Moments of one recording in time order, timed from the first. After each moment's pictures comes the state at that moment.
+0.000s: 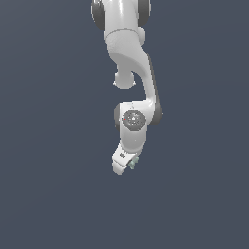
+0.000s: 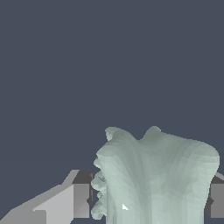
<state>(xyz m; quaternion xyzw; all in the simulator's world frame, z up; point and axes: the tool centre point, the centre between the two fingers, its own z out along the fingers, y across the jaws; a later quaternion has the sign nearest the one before) 0.061 0.027 0.042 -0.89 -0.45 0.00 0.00</state>
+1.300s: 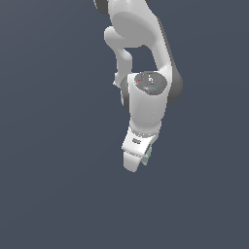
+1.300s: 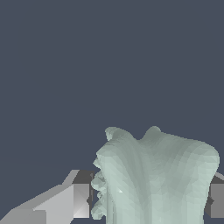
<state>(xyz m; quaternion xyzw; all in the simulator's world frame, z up) 0.089 0.062 0.171 -0.85 -0.52 -0.04 -0.01</state>
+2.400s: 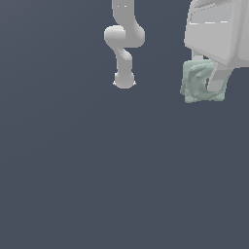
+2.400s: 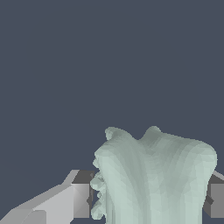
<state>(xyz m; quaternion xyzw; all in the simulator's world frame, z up) 0.095 0.142 0.480 -0.74 -0.66 -0.14 -0.03</state>
